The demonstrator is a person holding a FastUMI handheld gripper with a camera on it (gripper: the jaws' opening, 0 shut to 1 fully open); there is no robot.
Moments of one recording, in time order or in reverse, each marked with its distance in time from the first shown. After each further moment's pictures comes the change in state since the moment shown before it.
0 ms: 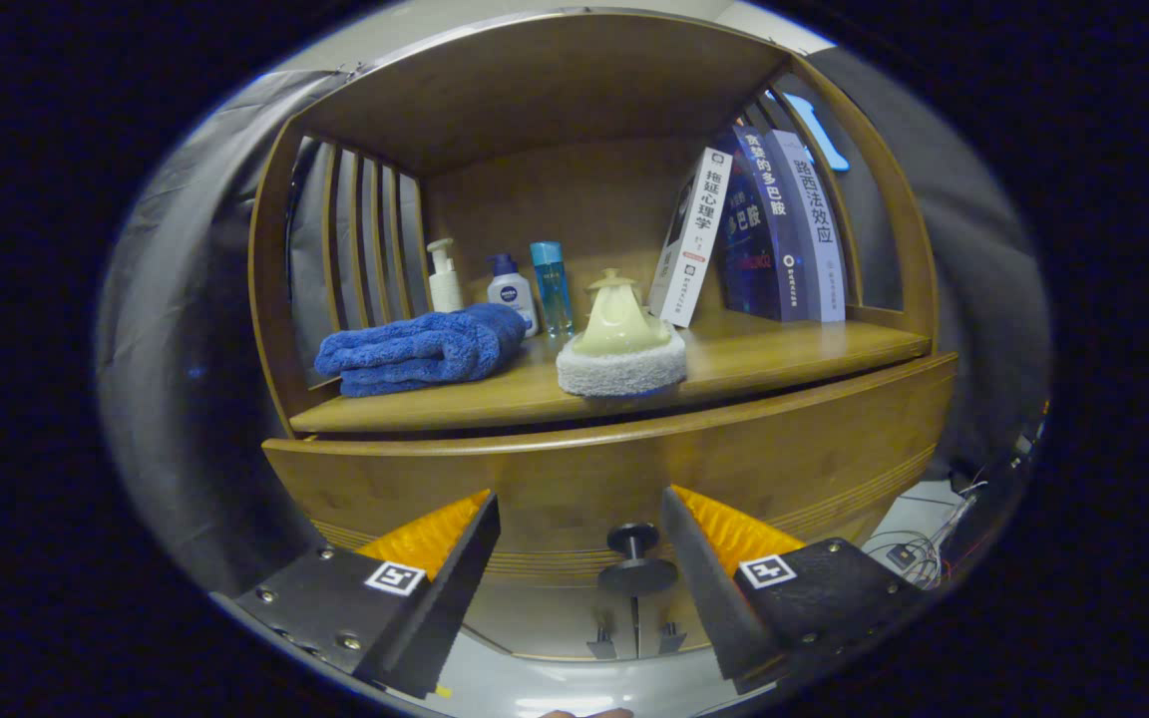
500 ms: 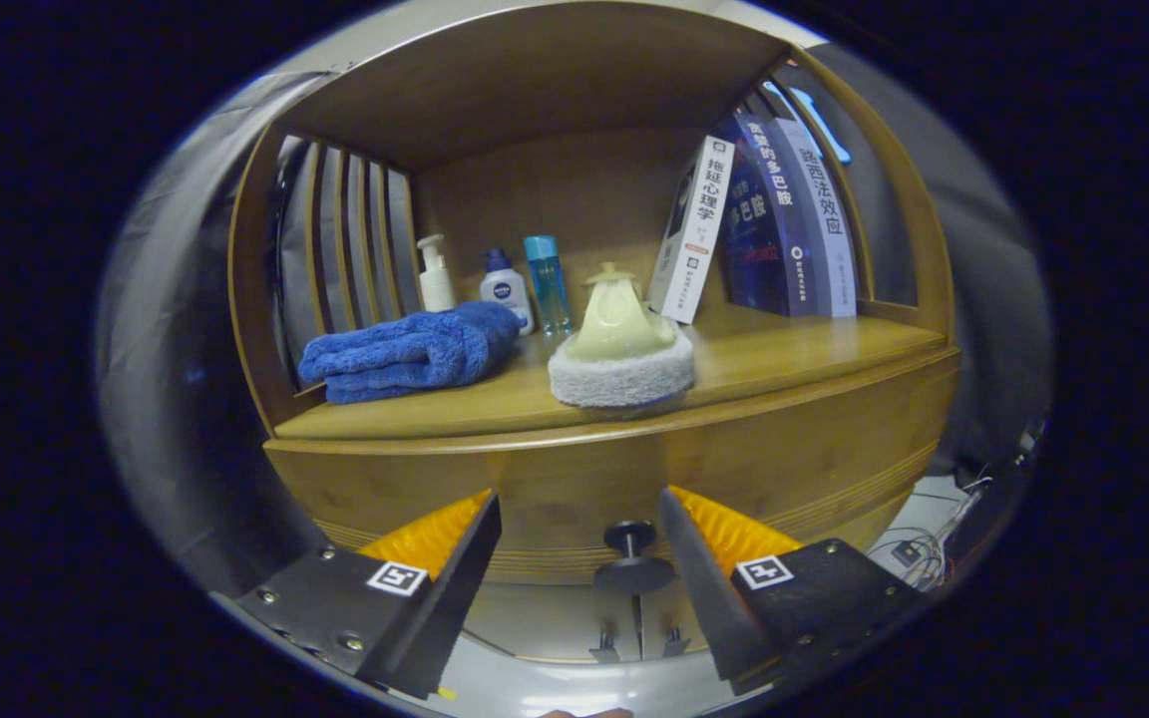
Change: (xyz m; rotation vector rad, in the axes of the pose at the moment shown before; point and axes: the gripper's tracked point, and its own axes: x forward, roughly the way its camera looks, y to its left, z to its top) arm 0.018 -0.001 0.004 0.023 0.012 0.005
